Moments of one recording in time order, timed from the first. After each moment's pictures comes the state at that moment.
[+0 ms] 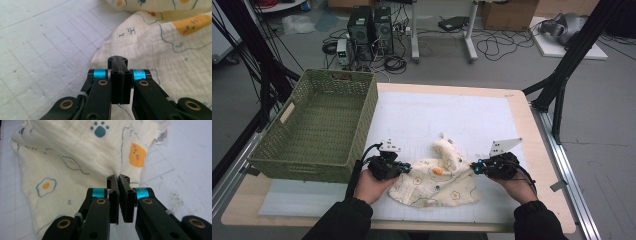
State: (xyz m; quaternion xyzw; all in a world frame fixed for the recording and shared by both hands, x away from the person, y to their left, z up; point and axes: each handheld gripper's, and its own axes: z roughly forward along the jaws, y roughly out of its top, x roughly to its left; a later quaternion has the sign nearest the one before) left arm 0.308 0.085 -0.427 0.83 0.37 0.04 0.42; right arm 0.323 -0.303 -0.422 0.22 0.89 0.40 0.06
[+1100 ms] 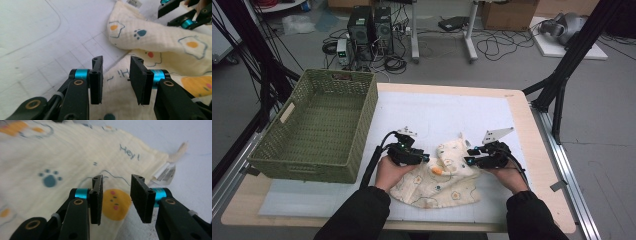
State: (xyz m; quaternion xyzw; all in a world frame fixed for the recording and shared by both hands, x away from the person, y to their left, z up) left arm 0.360 0.030 -0.433 0.83 0.38 0.01 0.42; right arm 0.366 -0.287 -0.432 0.25 0.89 0.38 0.07
